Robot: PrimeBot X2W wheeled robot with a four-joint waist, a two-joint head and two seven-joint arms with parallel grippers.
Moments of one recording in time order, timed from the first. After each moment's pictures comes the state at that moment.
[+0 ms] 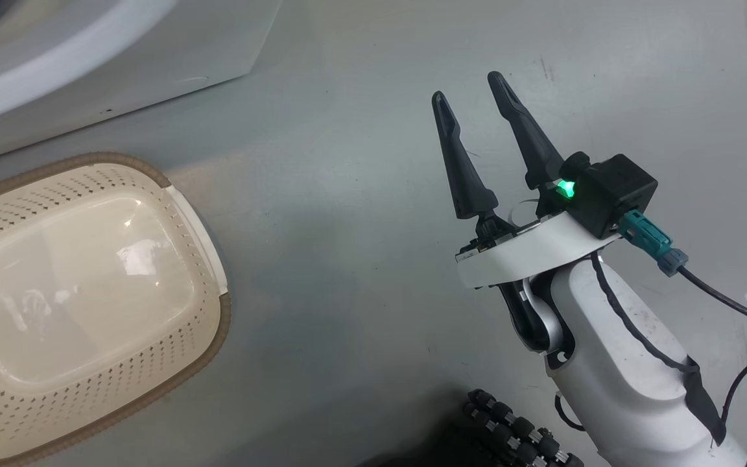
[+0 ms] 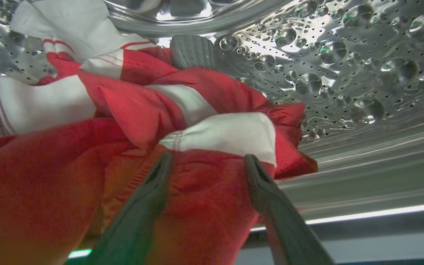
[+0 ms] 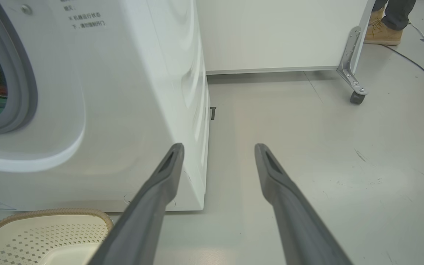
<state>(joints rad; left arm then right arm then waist) -1.16 0.46 -0.08 0.61 -0.47 -0.04 0.53 -0.51 -0.05 0.52 0.13 0.47 -0.08 -0.26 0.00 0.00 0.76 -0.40</state>
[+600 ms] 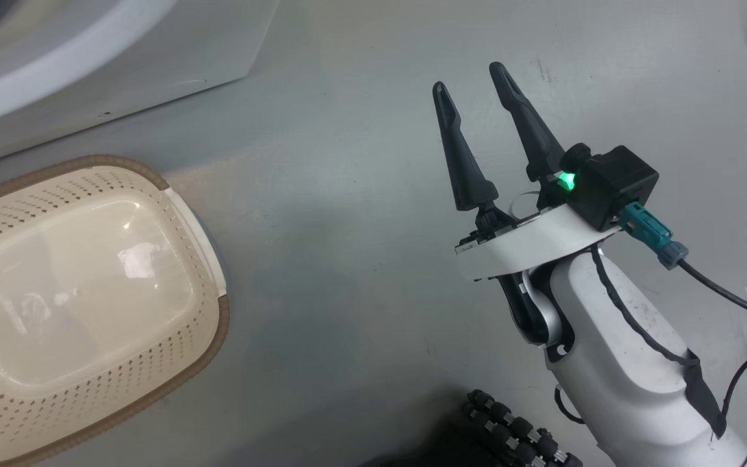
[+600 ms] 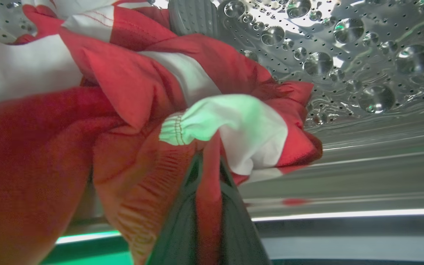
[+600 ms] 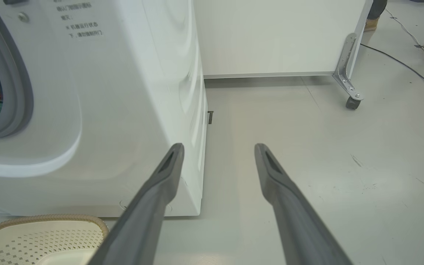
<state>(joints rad) -1.21 0.45 -0.08 0.66 -0.50 -0.04 0.66 -0.53 -0.05 0.52 0.14 0.48 -0.10 -0.26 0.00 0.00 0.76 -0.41</state>
